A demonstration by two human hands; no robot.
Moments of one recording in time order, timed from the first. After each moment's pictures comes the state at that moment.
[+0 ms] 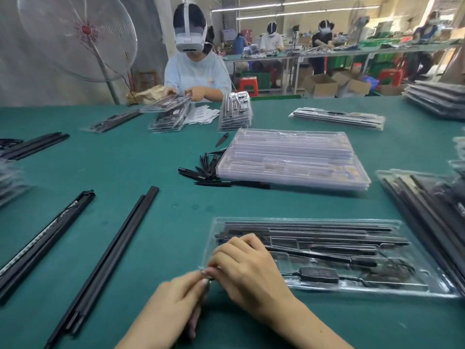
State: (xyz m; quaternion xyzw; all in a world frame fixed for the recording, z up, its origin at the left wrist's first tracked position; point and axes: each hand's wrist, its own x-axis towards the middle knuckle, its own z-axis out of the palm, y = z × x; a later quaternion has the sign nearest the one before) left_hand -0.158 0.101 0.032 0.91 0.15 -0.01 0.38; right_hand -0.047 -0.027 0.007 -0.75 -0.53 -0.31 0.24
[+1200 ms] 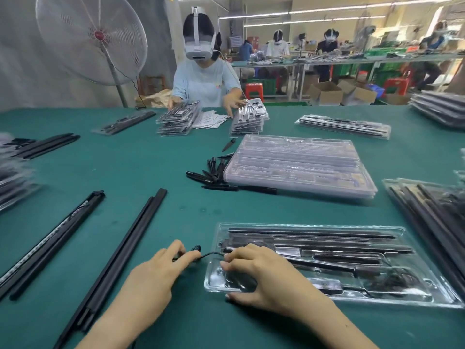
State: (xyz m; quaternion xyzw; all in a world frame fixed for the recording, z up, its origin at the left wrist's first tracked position) left_hand -0.152 0.152 0.027 0.99 0.08 0.07 0.00; right_hand -0.027 -0.046 0.013 -0.79 -0.58 0.01 0.21
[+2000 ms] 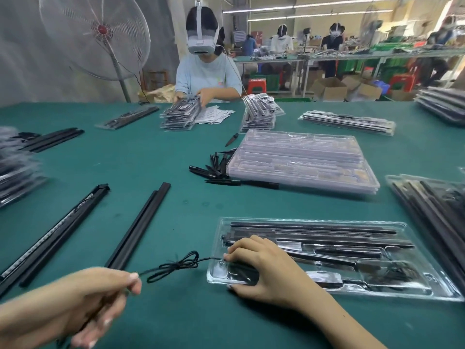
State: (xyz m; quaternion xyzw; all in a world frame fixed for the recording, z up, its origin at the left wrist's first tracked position) left_hand -0.222 0.211 0.084 0.63 0.26 -0.25 0.69; right_hand -0.029 -0.047 0.009 -0.79 -0.57 0.01 0.23
